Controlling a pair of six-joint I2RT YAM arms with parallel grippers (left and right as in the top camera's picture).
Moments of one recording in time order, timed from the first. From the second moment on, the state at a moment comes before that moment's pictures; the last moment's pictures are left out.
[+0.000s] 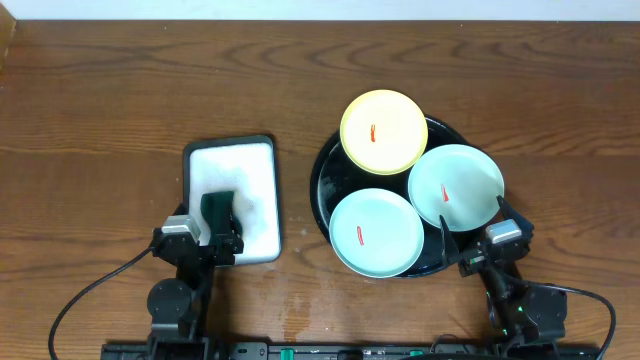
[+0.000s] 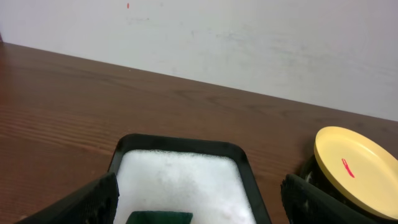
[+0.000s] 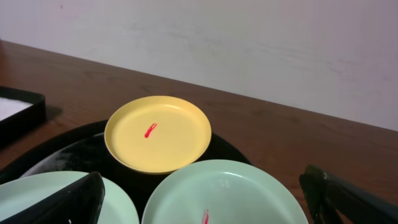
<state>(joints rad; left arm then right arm) -0.03 0.01 0.01 -0.10 0.00 -0.22 0.12 0.01 0.01 -0.05 -0.19 -0.12</state>
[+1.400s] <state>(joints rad) -0.03 0.37 0.60 -0.53 0.33 -0.34 0.12 0.29 0.56 -0.51 -0.37 0.15</state>
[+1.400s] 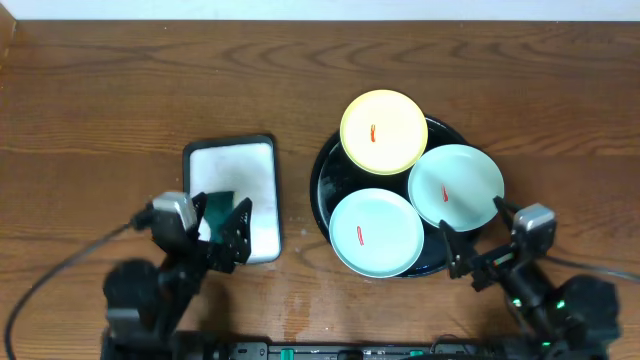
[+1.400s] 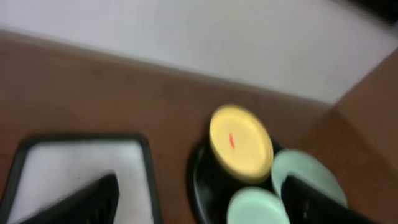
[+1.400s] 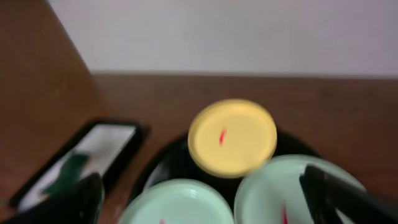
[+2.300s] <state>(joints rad) -0.03 1.22 0.94 -1.01 0.02 -0.39 0.11 1.01 1.02 -1.01 -0.62 0.08</state>
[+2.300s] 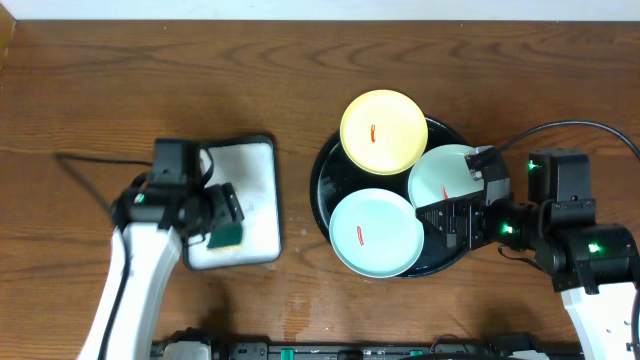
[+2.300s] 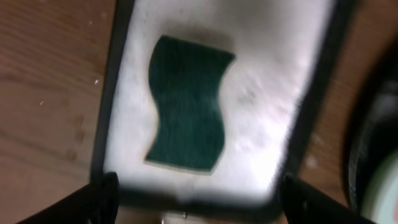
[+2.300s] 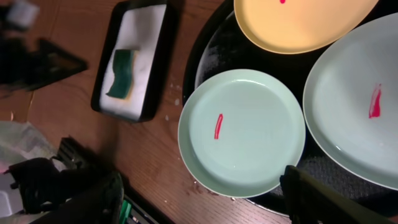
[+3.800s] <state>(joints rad) -0.03 1.52 0.75 -0.67 0.12 -0.41 0.11 1.01 1.02 -1.04 -0.63 0.08</state>
